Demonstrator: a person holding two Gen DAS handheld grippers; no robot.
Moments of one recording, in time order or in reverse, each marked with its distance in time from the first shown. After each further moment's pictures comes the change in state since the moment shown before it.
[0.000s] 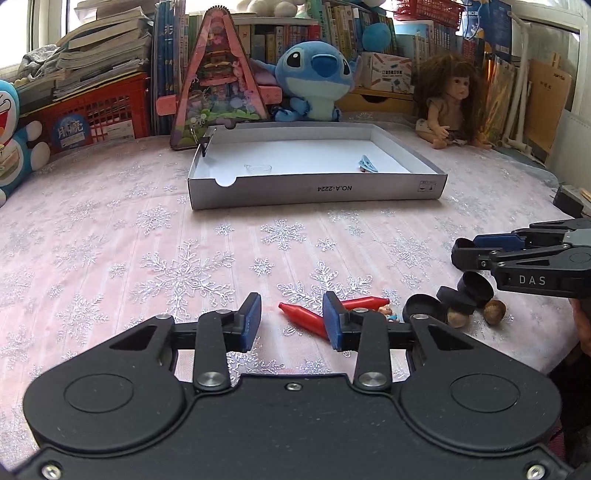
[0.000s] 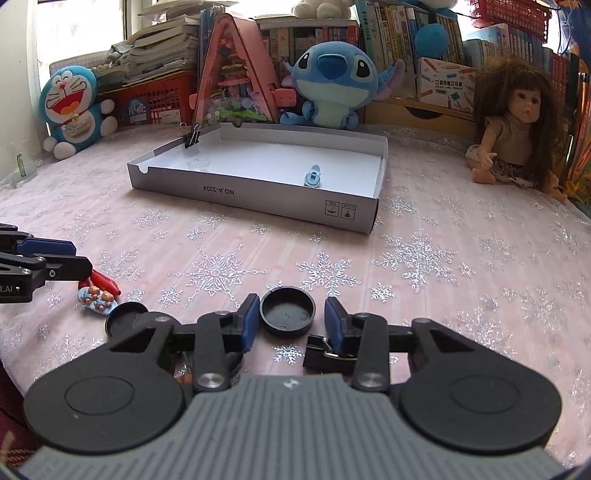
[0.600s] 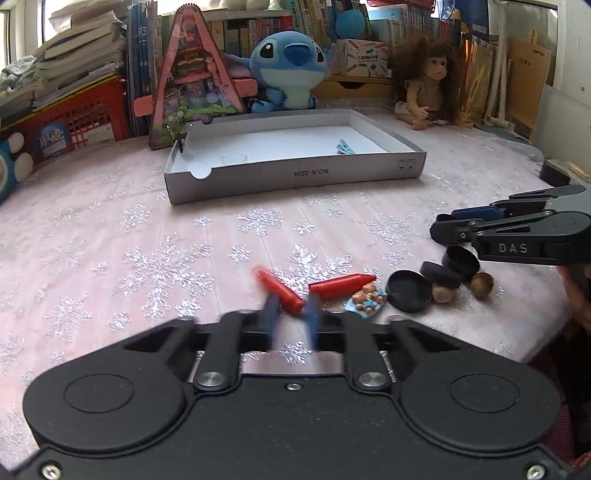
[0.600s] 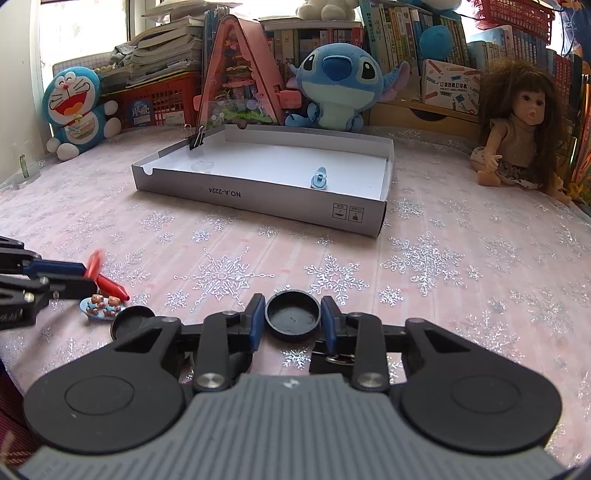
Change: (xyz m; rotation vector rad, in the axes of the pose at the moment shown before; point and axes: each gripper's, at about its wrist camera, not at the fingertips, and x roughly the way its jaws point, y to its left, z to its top) left arm -0.001 -0.011 -0.010 0.073 0.018 -0.029; right arm 0.002 0.003 0.001 -0.004 -0.008 0.009
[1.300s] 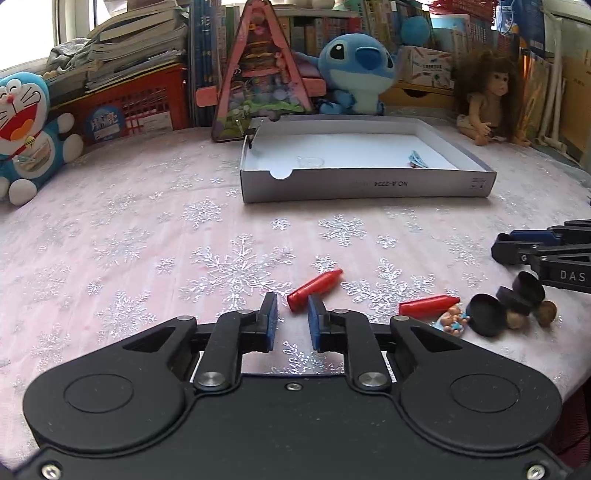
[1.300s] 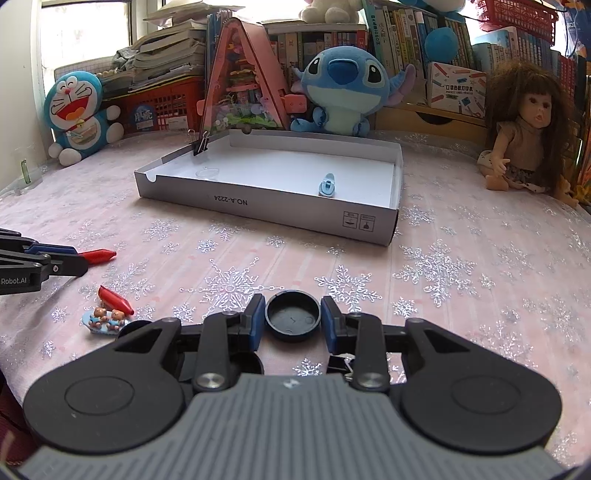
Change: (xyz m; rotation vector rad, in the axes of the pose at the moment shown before) left arm 0.009 0.039 0.007 -0.100 0.007 0.141; right arm 0.007 0.005 0.004 0.010 -0.014 0.012
